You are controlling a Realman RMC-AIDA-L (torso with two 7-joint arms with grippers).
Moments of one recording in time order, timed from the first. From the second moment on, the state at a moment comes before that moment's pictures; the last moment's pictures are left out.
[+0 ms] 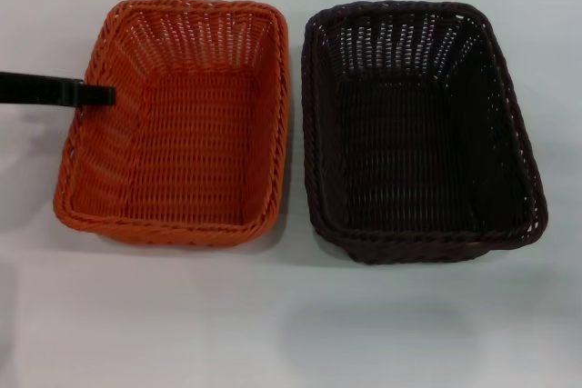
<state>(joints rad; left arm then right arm) -0.31 -2.07 1.20 1.41 -0.62 -1.13 0.44 0.28 2.09 -2.12 -0.30 1.04 -1.62 0.01</state>
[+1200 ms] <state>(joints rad) -0.35 -2.06 1.20 1.34 -0.65 -1.15 0.69 0.29 2.08 -2.11 -0.30 1.05 -1.63 0.01</state>
